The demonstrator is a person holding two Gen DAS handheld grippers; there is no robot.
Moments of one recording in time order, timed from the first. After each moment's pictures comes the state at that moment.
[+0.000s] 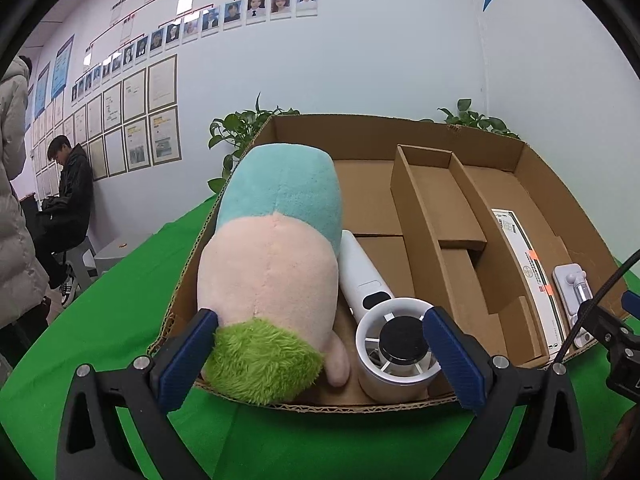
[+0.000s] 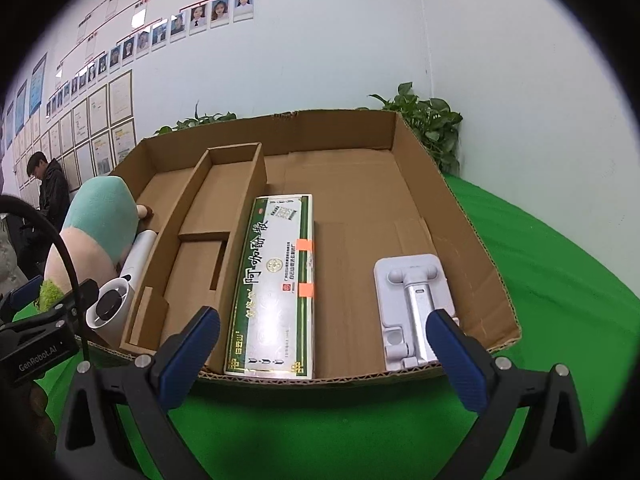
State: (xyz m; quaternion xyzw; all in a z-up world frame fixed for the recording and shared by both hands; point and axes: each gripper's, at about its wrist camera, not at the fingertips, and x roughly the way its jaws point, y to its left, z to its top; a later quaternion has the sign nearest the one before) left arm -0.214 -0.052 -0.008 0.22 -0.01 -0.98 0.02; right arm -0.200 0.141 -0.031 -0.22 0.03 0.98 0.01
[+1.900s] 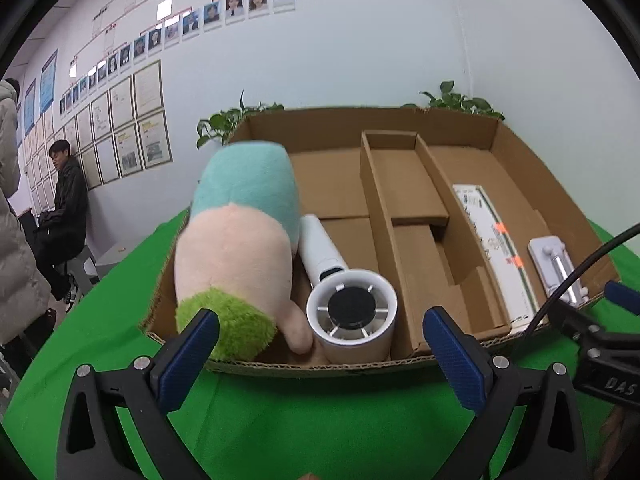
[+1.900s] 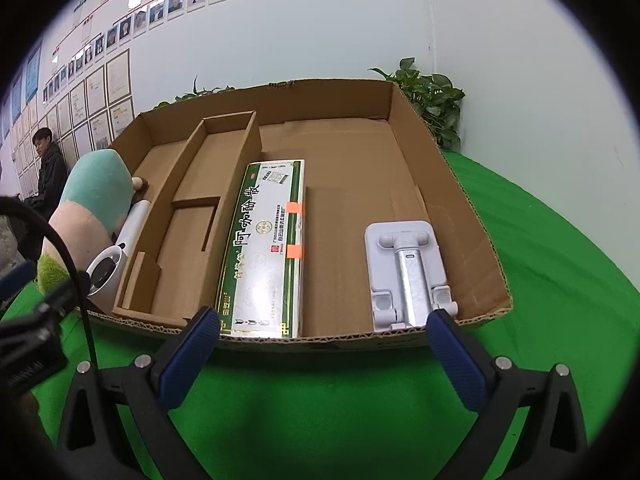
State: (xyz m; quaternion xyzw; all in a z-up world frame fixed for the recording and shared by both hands) left arm -0.210 -0.010 -0.026 0.24 -0.04 -0.97 0.01; right arm -0.195 0.150 -0.040 -0.27 0.02 0.96 0.00
